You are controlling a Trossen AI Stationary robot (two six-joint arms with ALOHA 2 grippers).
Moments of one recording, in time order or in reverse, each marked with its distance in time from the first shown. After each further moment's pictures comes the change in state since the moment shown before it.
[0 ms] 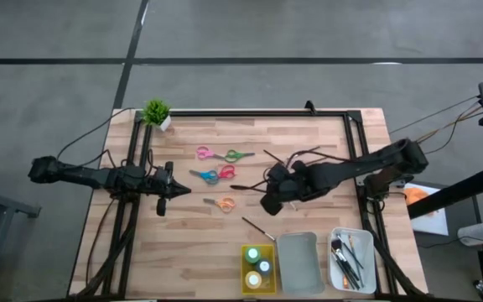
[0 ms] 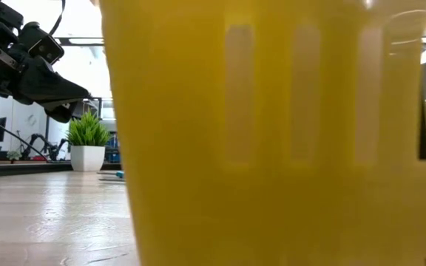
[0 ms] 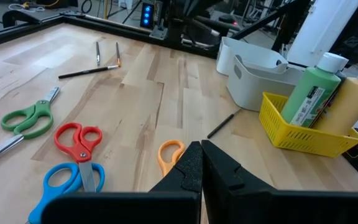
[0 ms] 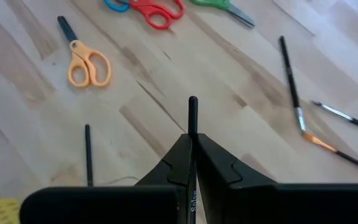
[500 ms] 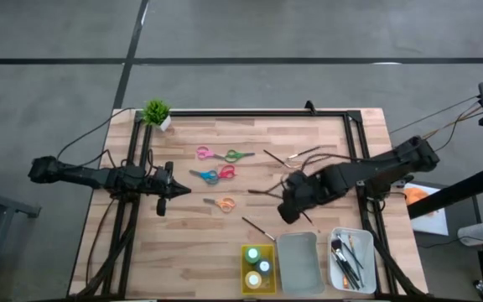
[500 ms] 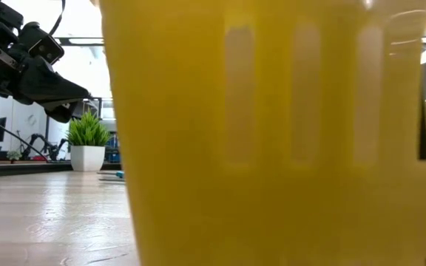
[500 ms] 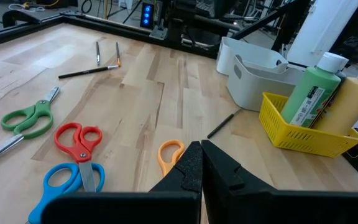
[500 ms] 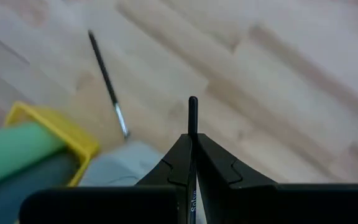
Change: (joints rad) left arm 0.000 0.000 0.000 0.000 0.000 0.000; right arm 0.083 -0.100 0.000 -0.232 -0.311 0.350
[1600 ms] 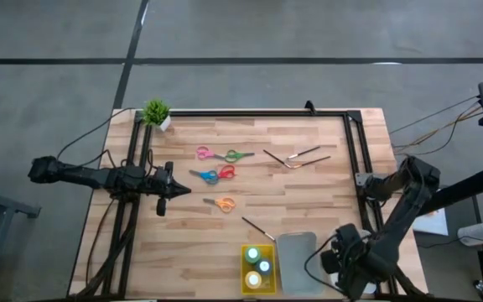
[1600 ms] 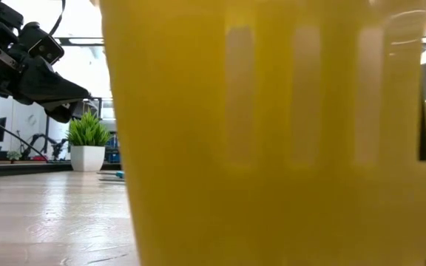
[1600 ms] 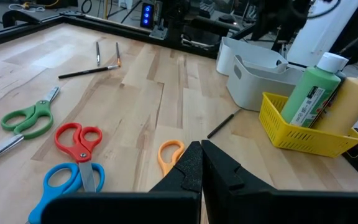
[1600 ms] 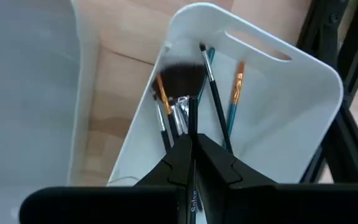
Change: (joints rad) left arm 0.000 0.000 0.000 0.000 0.000 0.000; right arm 0.671 0.174 0.008 -0.233 -0.089 1.017
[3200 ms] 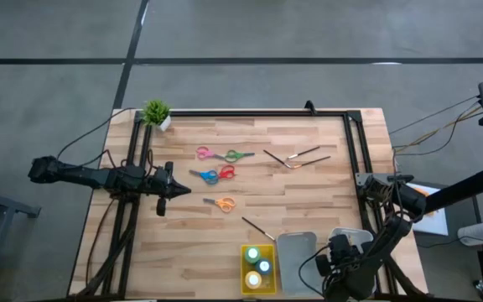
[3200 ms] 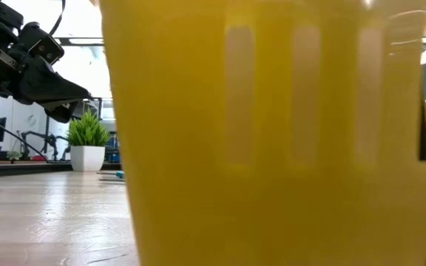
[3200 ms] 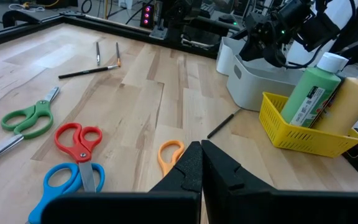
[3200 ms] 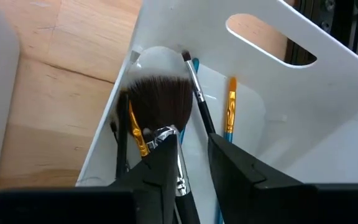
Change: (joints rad) left arm 0.000 0.000 0.000 0.000 0.000 0.000; right arm 0.020 0.276 -0.003 -0.016 -0.020 0.012
